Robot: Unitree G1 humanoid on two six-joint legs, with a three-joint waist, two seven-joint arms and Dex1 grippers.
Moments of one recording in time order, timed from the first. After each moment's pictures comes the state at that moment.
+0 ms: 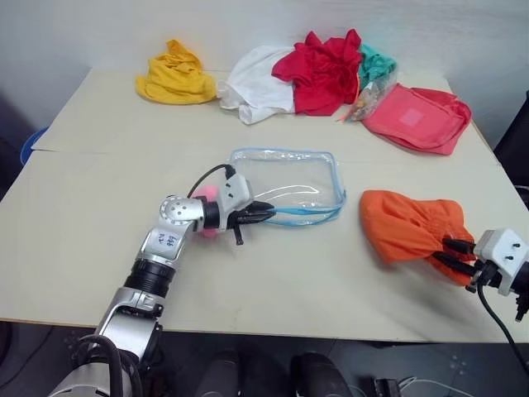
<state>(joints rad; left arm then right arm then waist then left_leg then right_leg) -0.67 0.38 -0.15 0.33 -0.12 0.09 -1.01 0.06 -0.89 -0.43 0.20 0.32 -0.20 1.12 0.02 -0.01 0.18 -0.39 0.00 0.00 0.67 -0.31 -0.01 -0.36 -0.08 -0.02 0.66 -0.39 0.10</state>
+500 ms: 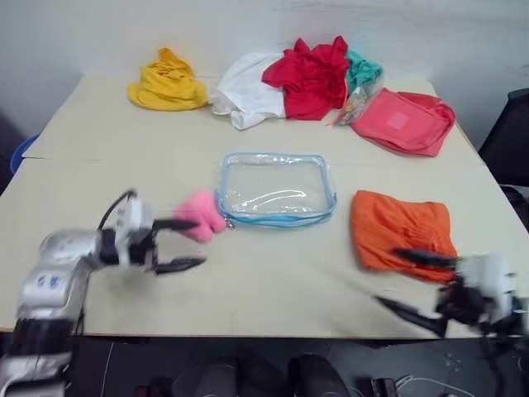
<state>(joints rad) -0.15 0.76 0.17 0.02 -0.43 0.19 -1.28 0.32 -0.73 -0.31 -0.45 0.56 0.08 1.12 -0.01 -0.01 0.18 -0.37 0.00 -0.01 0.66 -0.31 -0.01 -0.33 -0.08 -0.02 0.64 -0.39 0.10</state>
